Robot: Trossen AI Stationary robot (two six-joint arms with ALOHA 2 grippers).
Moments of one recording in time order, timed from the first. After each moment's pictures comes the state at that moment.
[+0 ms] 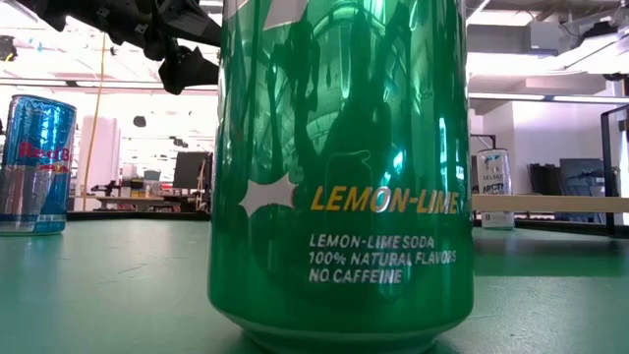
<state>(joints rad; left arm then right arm) -0.07 0.90 0.52 0.17 -0.27 -0.27 0.99 1.53 1.28 -1.22 -0.09 1.31</state>
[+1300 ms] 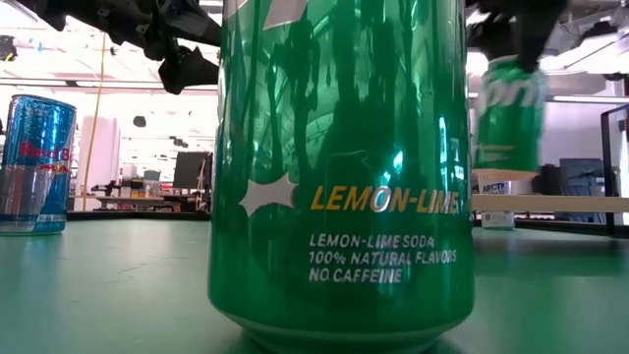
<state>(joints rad) -0.08 0.90 0.52 0.17 -0.28 -0.27 0.15 1.53 1.47 -1.48 0.08 0.29</state>
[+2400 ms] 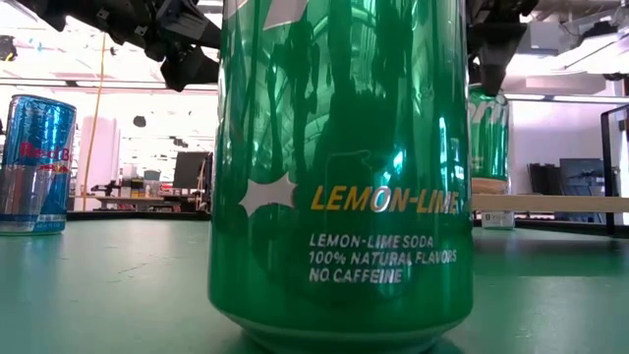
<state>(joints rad) -0.07 0.90 0.52 0.17 -0.27 -0.19 -0.14 1.52 1.43 -1.41 -0.11 -0.05</state>
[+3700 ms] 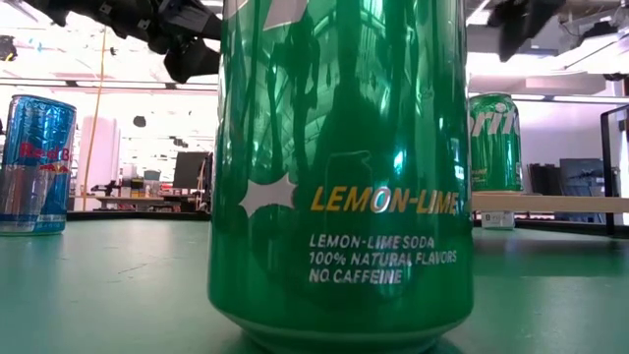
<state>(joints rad) -0.07 0.90 0.54 0.18 -0.27 -0.14 0.10 1.15 1.34 -1.37 0.13 0.21</state>
